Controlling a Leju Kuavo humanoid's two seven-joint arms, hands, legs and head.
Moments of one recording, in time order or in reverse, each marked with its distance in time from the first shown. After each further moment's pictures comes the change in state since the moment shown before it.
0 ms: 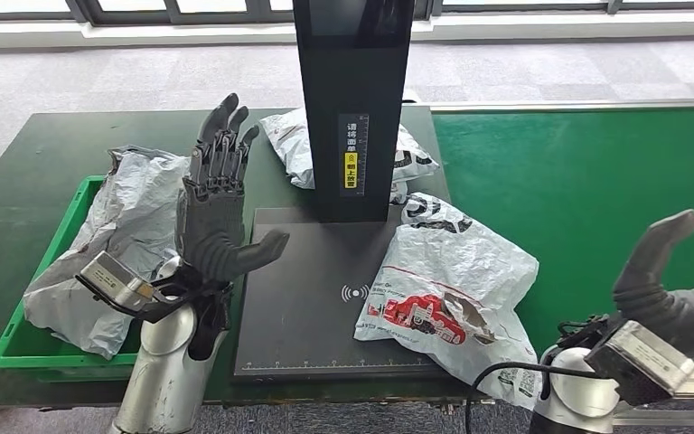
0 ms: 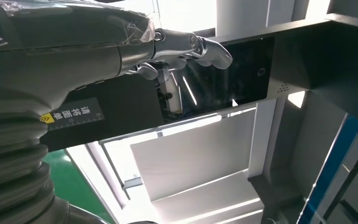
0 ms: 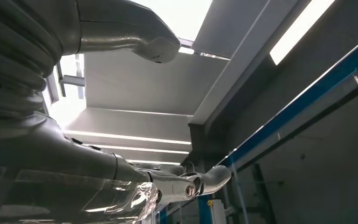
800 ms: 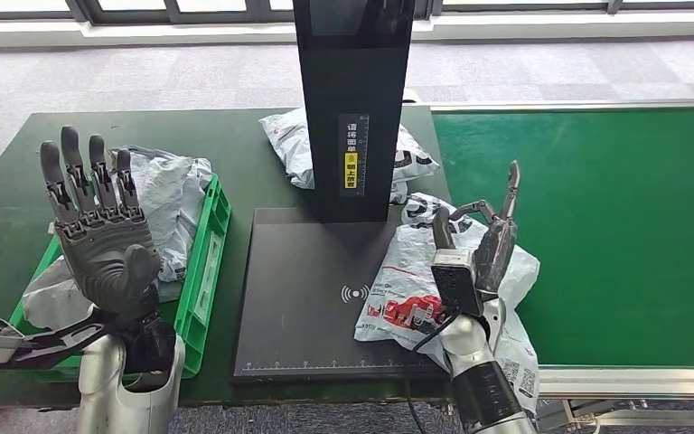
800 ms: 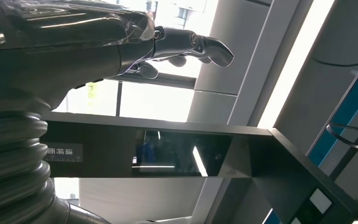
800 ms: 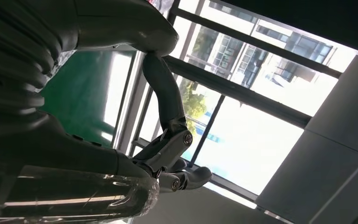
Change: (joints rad) left arm 0.175 -0.002 0.223 -0.170 0.290 -0.096 -0.081; right arm -0.187 -0.071 0.297 0.787 -0.177 0.008 0.000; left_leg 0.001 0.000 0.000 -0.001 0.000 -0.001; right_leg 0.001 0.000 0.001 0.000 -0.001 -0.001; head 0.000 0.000
